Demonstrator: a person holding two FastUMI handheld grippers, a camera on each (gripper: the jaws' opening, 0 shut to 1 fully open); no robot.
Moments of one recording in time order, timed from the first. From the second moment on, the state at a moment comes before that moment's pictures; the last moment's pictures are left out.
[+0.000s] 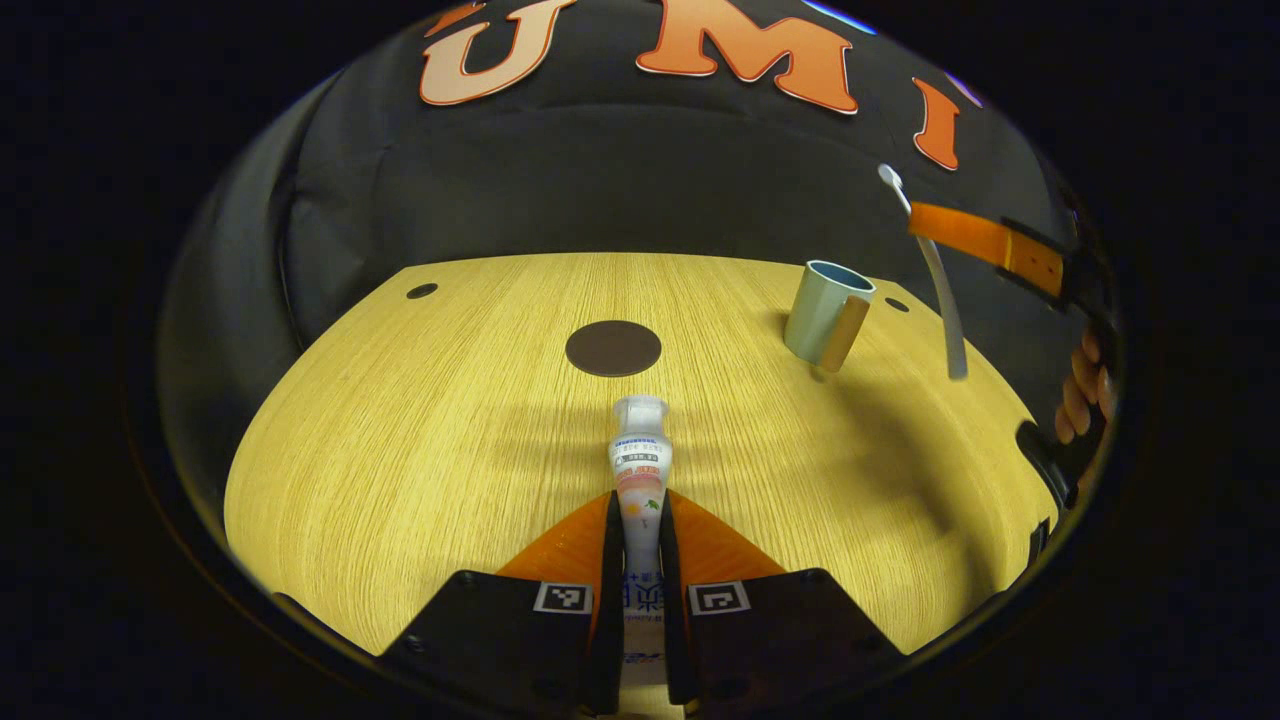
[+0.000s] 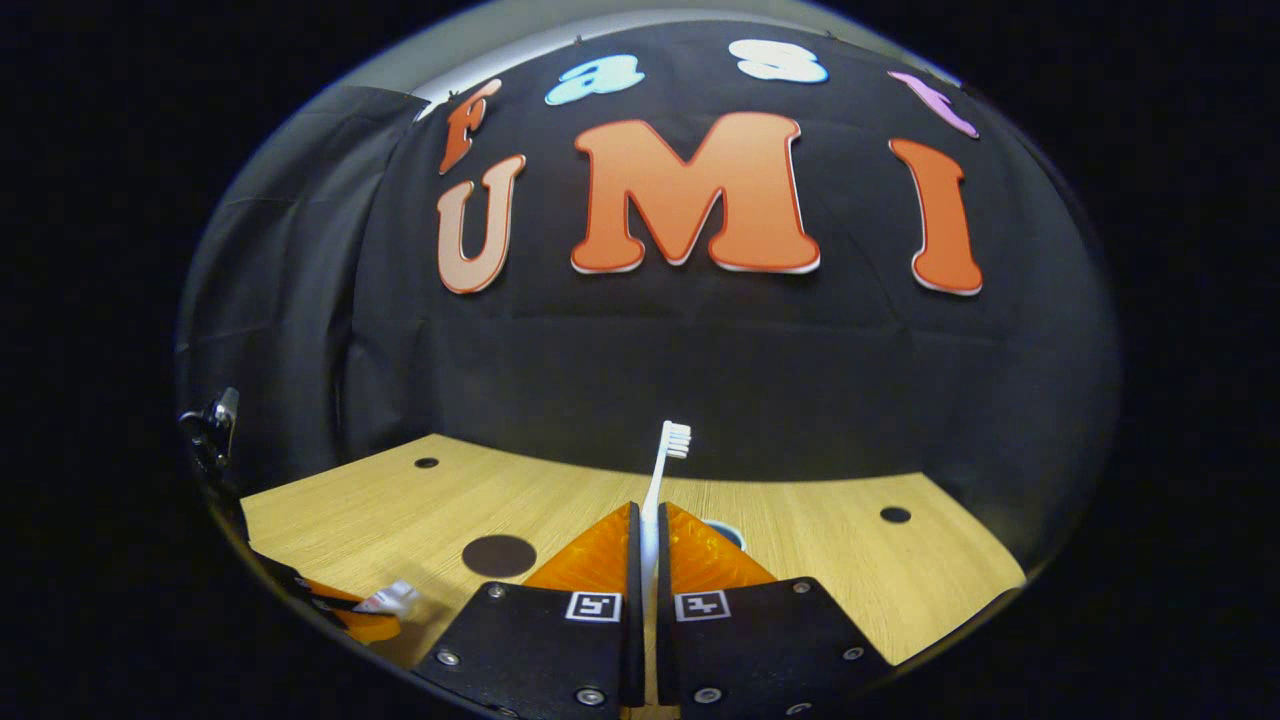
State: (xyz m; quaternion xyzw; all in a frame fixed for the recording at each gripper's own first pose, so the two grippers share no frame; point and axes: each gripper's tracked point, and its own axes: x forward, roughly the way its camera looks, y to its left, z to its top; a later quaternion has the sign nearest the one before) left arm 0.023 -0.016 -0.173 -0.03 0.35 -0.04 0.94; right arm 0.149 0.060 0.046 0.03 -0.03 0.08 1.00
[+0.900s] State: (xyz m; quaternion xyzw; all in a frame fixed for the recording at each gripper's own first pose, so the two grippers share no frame) left arm 0.035 -0.008 -0.135 -0.02 0.30 -0.04 0.95; right arm 0.245 0.037 0.054 0.03 -0.17 0.08 0.98
